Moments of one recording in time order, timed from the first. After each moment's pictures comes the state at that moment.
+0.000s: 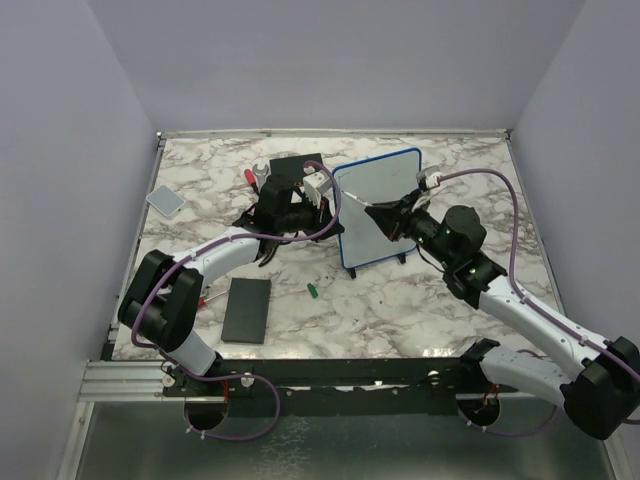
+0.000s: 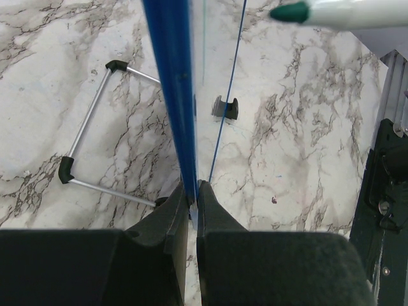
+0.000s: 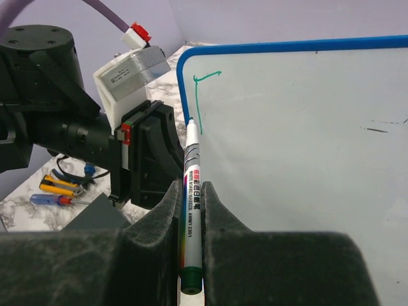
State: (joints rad) left arm -0.53 1.58 0.95 0.22 0.63 -0.16; right arm 0.58 1.01 0.69 0.35 -0.15 0.26
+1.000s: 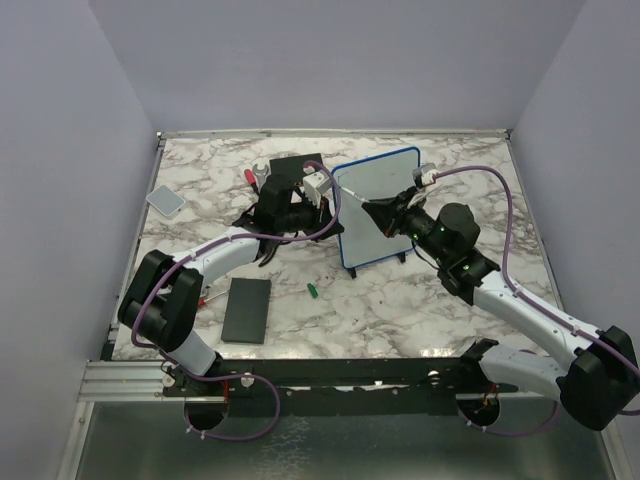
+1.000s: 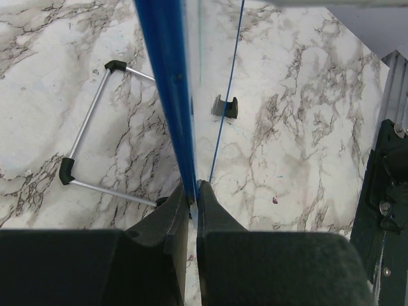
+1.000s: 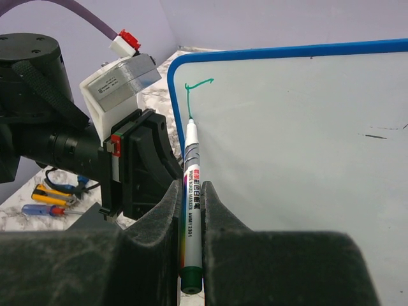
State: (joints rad) left arm -0.53 1.58 0.95 0.22 0.62 -0.16; right arm 0.59 1.08 0.70 0.40 -0.11 0.26
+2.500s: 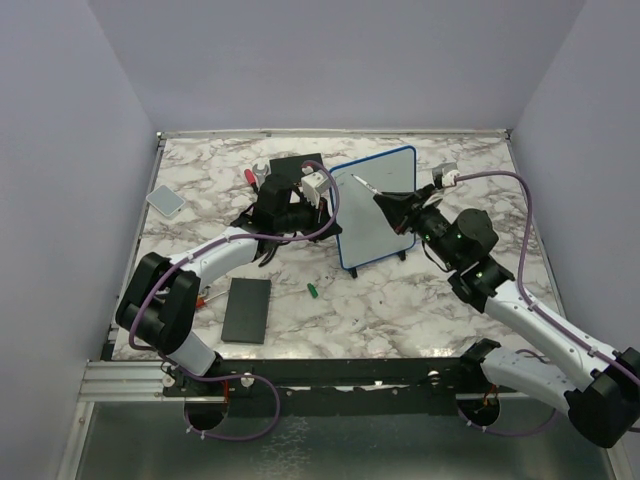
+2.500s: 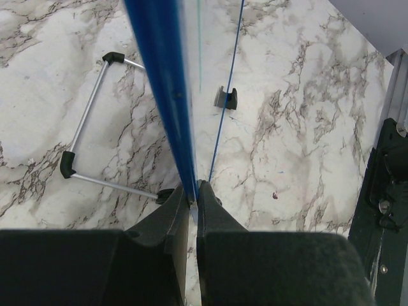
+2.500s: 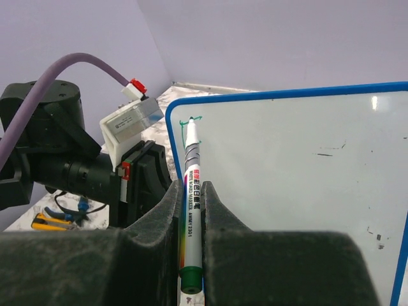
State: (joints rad) left arm -0.52 1.56 0.95 0.18 0.61 -0.16; right arm 0.59 0.97 0.70 0.39 -0.05 0.26
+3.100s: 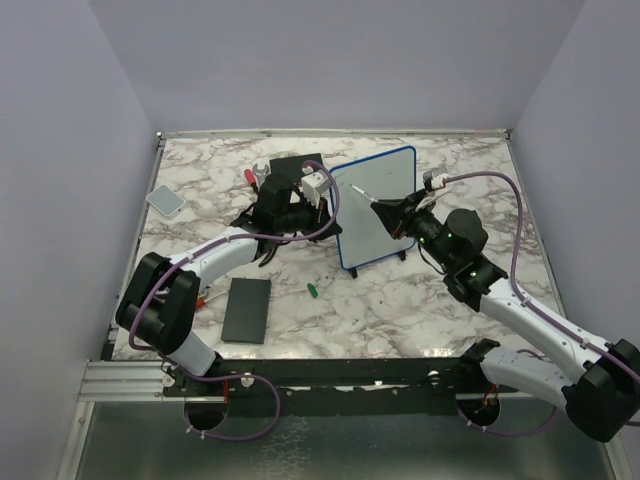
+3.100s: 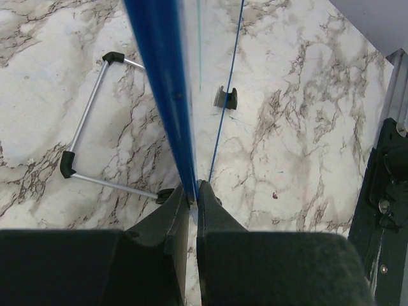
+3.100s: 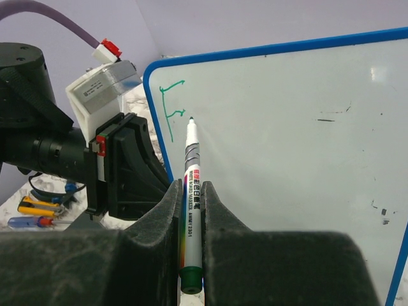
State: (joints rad) left arm -0.52 1.56 0.95 0.18 0.61 -0.16; right arm 0.59 1.00 0.67 0.37 -0.04 0.26
